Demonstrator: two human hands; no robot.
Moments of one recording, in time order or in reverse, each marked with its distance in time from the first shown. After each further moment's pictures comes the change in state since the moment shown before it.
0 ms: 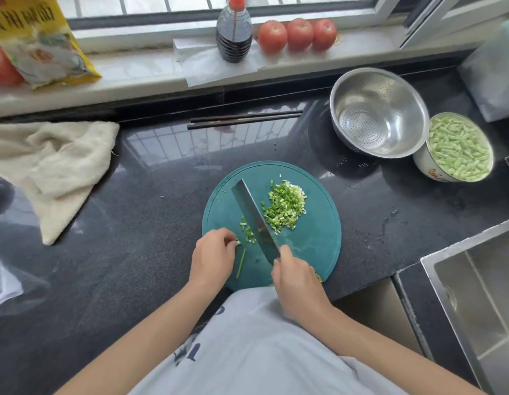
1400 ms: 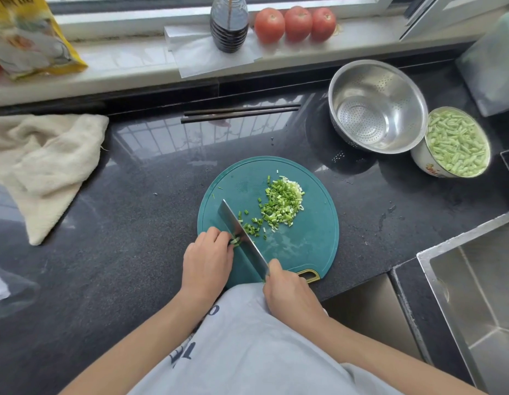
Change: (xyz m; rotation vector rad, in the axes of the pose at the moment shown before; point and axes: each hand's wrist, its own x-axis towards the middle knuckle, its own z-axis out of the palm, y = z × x) left_hand -0.005 -0.026 0.015 0.408 0.162 0.369; right_hand -0.009 -0.012 0.007 -0.092 -0.265 0.139
